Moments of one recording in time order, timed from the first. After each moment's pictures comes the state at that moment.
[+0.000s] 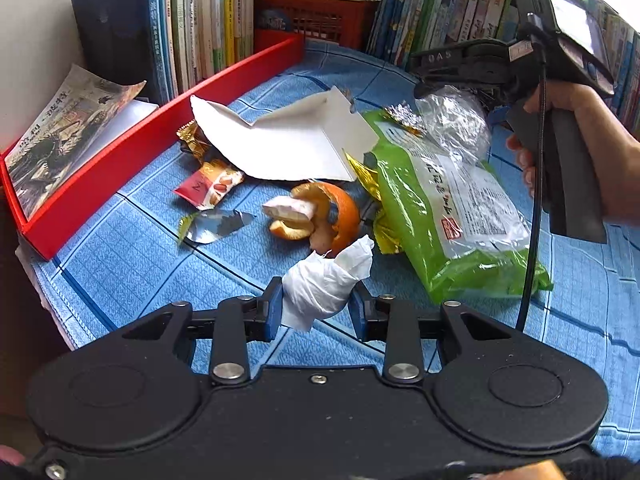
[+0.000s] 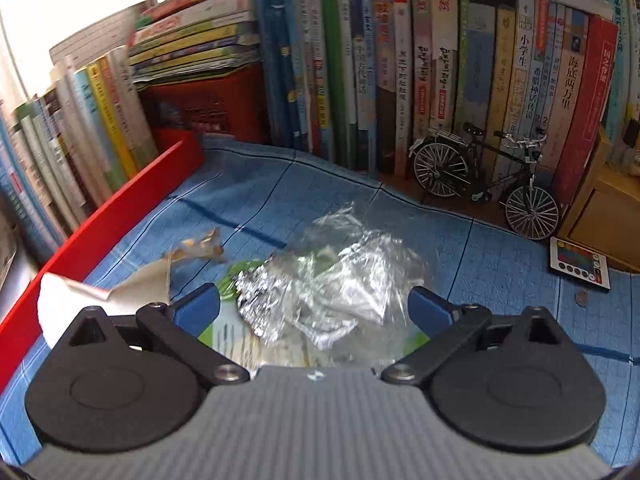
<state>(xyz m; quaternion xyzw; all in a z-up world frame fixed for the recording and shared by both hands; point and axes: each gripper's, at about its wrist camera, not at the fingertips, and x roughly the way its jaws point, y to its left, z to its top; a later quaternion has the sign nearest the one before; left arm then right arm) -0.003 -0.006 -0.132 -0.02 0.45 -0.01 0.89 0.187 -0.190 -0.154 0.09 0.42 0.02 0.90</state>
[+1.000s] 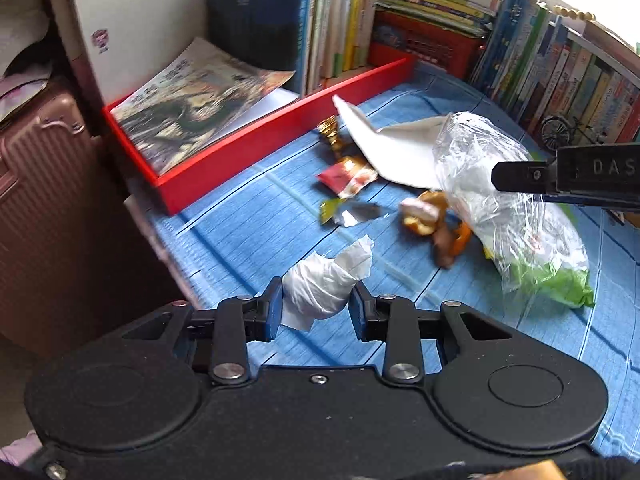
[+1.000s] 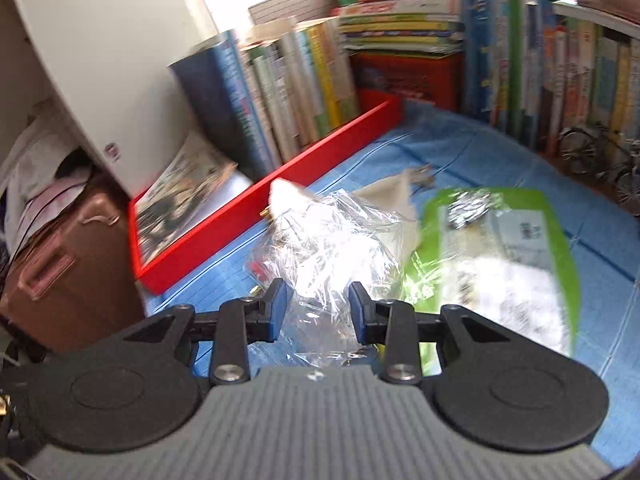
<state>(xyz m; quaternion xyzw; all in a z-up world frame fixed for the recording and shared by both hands) -0.055 0.089 -0.101 -0.06 0.45 0.09 0.88 0.046 -0.111 -0.077 0.09 0.43 0.25 0.87</state>
